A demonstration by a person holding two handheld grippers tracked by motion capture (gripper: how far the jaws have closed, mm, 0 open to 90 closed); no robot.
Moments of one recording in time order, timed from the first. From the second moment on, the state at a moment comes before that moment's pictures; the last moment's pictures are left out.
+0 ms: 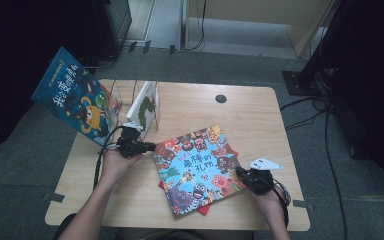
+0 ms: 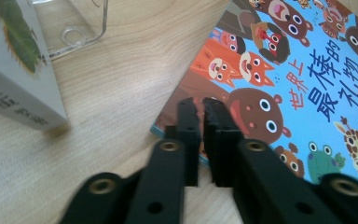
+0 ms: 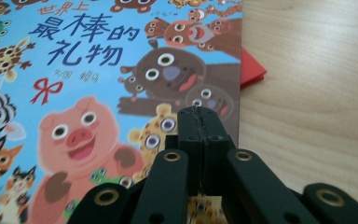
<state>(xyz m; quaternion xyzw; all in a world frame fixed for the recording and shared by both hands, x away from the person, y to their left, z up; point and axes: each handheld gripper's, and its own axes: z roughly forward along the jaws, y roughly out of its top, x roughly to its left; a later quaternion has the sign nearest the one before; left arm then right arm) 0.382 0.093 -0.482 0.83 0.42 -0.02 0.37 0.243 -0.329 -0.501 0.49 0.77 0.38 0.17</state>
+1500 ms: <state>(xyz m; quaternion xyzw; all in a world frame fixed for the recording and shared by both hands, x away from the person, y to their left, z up) 0.396 0.092 -0.488 0.83 0.42 0.01 0.37 0.184 -0.334 -0.504 0.52 0.74 0.38 0.17</state>
